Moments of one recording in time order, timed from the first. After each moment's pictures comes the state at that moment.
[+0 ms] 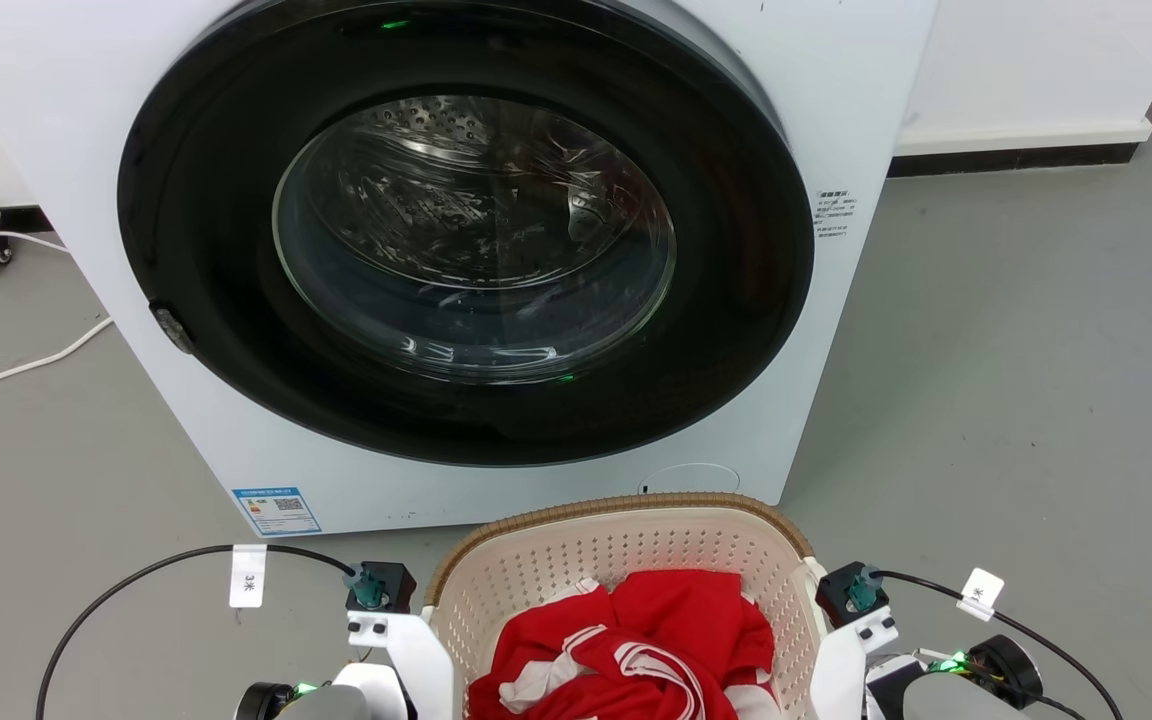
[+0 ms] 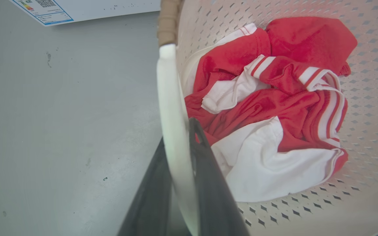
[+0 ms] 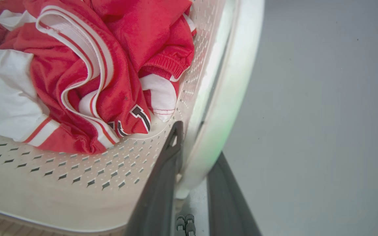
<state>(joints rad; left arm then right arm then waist) -0.56 0.12 -0.90 1.25 -0.94 -0.12 0.10 -0.54 -0.09 0.86 1.26 0.53 0.13 0.17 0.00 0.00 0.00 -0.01</state>
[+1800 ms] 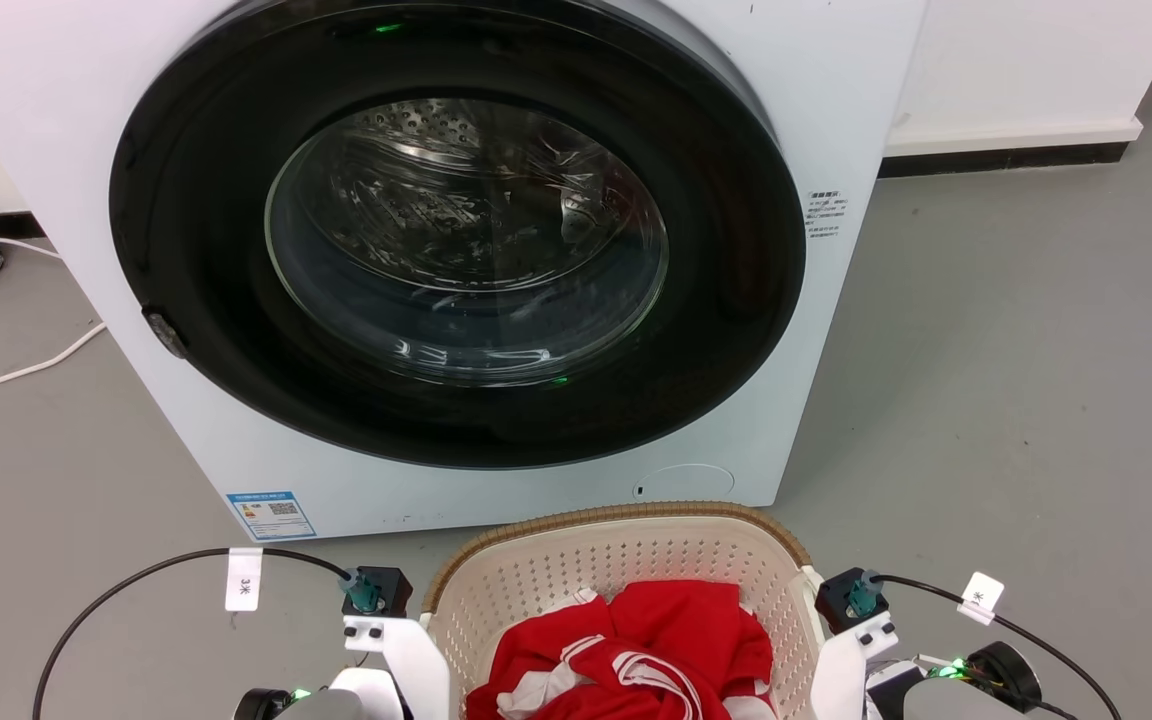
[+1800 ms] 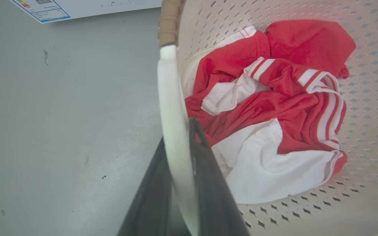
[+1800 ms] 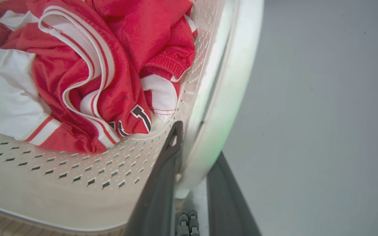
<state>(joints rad) -0.56 0.13 -1.00 1.26 -1.04 -0.12 0.09 -0.57 -0.11 1.06 1.28 0.74 0.13 0.15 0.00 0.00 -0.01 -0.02</state>
